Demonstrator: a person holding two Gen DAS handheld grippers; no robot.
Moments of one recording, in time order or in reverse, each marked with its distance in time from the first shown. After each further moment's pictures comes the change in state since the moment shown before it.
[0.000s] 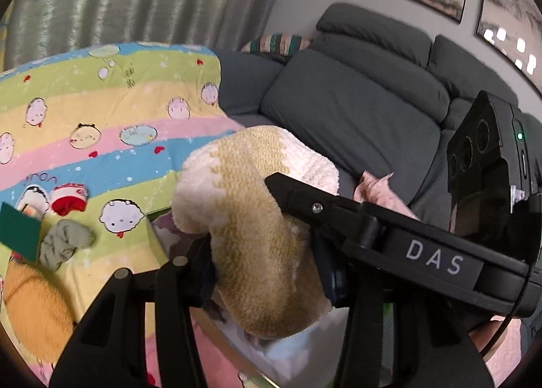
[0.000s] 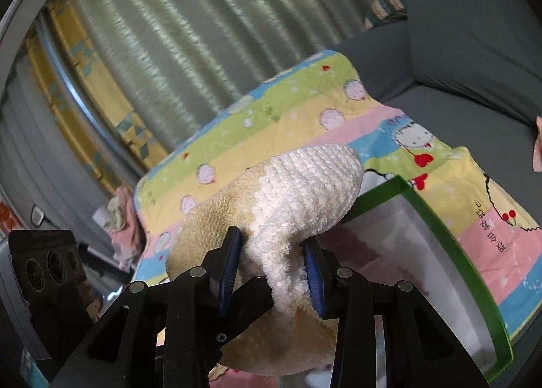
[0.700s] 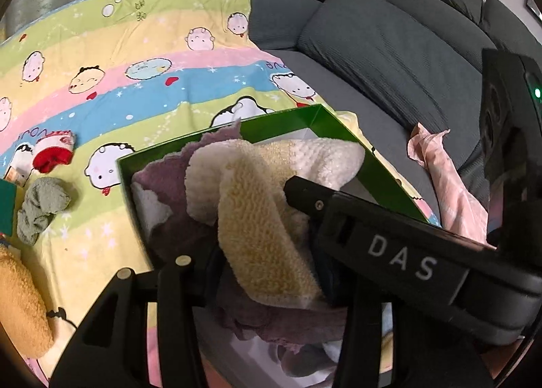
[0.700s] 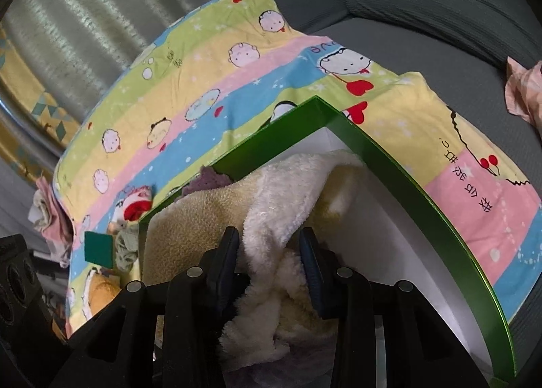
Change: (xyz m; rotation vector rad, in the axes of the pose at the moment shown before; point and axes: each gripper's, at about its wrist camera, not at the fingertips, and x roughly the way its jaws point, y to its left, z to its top) left arm 0.100 0.023 -0.030 -0.034 0.243 0.148; right arm 0.073 -0.068 -0.013 0.116 0.215 -0.270
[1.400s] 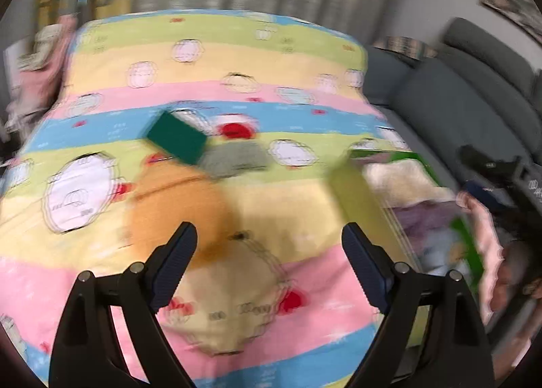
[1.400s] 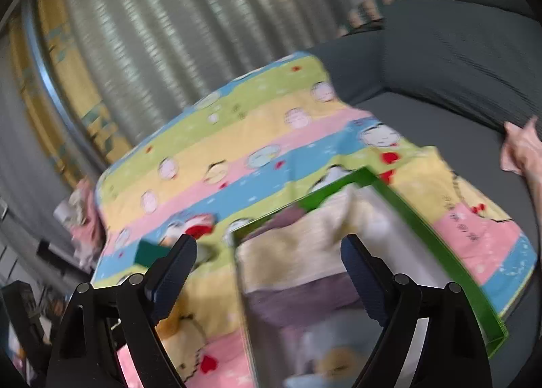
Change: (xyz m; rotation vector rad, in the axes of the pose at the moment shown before) left arm -0.156 0.109 -0.083 -0.252 -0.178 0.284; right arm -0.088 0.065 -0.036 -0.166 -0.244 0.112
